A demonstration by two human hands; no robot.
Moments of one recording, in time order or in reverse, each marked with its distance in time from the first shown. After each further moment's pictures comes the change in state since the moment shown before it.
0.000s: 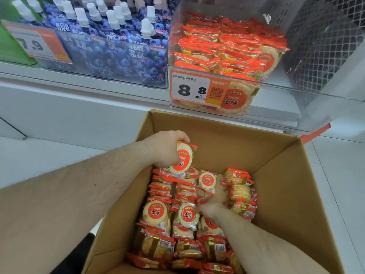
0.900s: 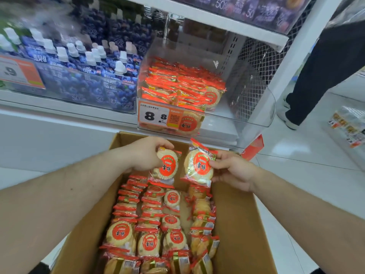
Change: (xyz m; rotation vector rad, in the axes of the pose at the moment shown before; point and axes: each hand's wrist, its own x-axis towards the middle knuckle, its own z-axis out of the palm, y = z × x) left_hand -0.021 0.038 -0.017 -0.274 0.048 0.202; right_hand -0.173 -0.040 -0.185 0.571 -0.094 -0.540
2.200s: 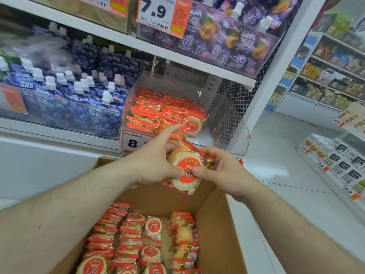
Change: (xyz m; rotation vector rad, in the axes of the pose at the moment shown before) left_hand -0.025 0.080 -0.009 -0.426 0.026 0.358; right_hand -0.043 -0.067 0.018 -0.360 0.209 -0.388
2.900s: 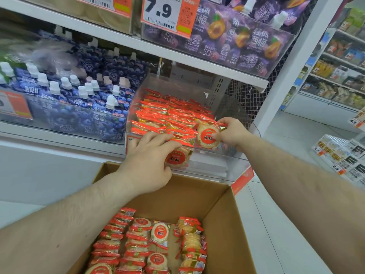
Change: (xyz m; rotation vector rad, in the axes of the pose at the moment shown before) left_hand 0.014 -0.026 -0.014 0.979 0.283 0.106; right_hand 0.149 0.012 -0.068 -0.473 0.337 0.196
